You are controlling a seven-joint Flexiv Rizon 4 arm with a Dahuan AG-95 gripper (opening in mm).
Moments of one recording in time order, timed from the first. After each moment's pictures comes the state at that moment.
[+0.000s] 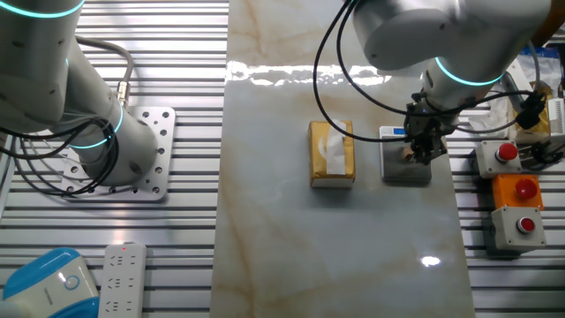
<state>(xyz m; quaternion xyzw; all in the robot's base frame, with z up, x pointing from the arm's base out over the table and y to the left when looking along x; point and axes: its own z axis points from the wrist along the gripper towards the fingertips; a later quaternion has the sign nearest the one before) 0.632 -0.006 0.039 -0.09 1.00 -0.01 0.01</state>
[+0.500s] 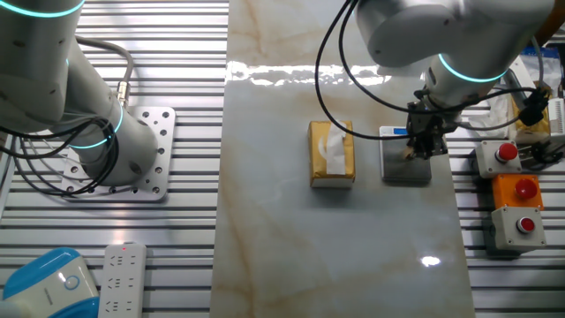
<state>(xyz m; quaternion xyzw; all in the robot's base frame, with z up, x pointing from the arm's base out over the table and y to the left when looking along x) 0.633 -0.005 0.041 -0.09 1.00 -0.01 0.01</state>
